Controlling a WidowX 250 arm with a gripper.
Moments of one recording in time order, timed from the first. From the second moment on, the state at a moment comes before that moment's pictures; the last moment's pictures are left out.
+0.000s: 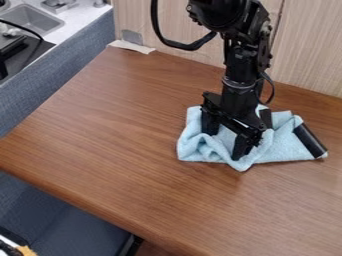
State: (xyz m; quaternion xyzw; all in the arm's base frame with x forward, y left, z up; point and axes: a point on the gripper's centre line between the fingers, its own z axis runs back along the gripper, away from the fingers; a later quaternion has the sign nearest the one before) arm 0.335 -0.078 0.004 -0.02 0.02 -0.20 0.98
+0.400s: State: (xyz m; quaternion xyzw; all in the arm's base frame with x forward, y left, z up) arm 0.337 -0.072 0.021 -0.01 0.01 -0.18 0.98
